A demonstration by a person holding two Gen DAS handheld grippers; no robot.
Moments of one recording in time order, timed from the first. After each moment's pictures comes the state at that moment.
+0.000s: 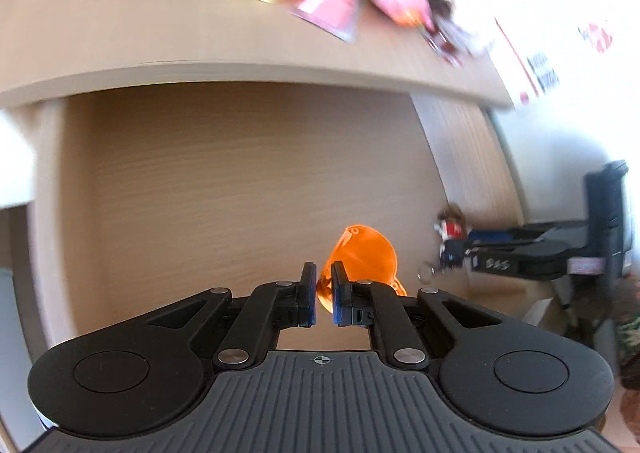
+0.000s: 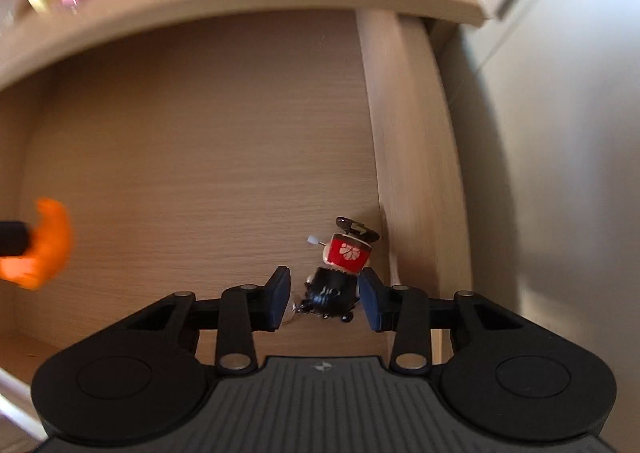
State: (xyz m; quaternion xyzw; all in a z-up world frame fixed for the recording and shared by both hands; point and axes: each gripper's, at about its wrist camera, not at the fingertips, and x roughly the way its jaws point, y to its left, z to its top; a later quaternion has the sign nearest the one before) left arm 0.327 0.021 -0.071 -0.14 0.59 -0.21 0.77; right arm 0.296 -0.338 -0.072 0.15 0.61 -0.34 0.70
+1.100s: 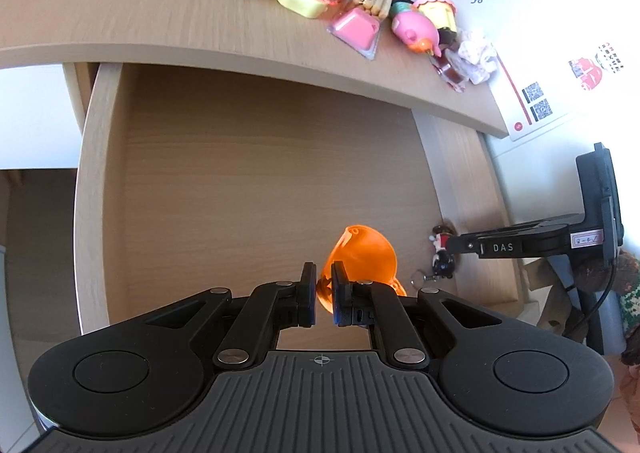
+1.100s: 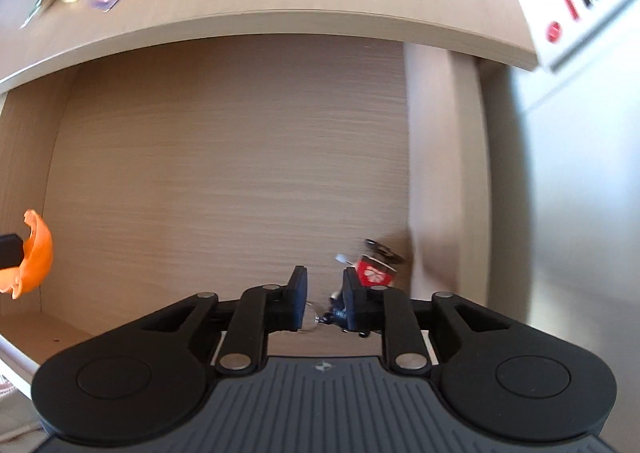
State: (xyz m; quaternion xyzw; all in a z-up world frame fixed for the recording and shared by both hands) left arm 0.308 0.053 -0.049 -0.18 0.57 -0.20 0.78; right arm 0.304 -0.322 -0.059 0.17 0.63 -0.29 0.70
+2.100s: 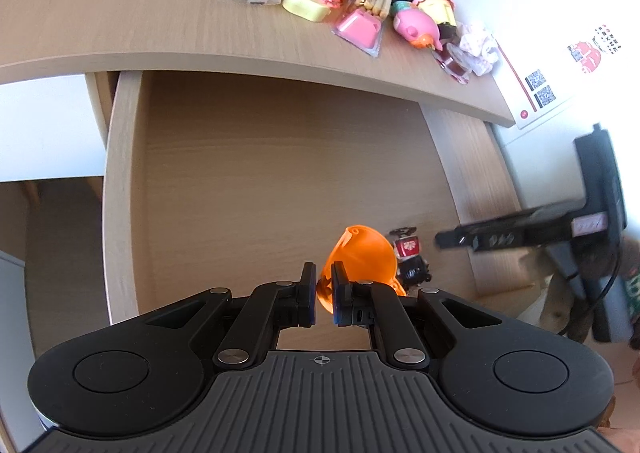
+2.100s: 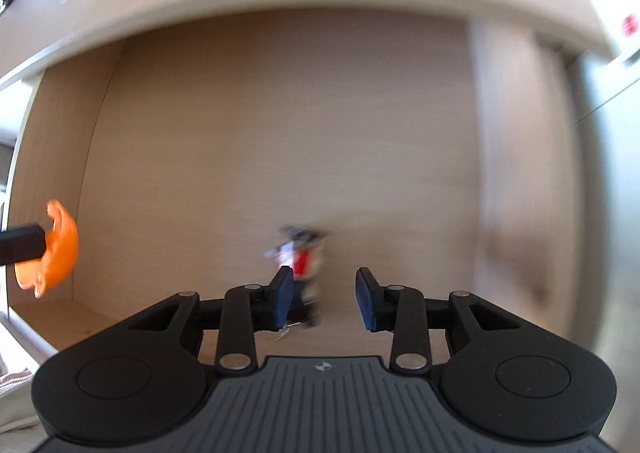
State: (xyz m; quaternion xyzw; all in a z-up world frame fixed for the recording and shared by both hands) left arm 0.296 0.059 -0.044 -0.14 0.56 -0.20 0.79; right arm 0.306 -0.283 -0.078 0.18 0.62 -0.23 0.73
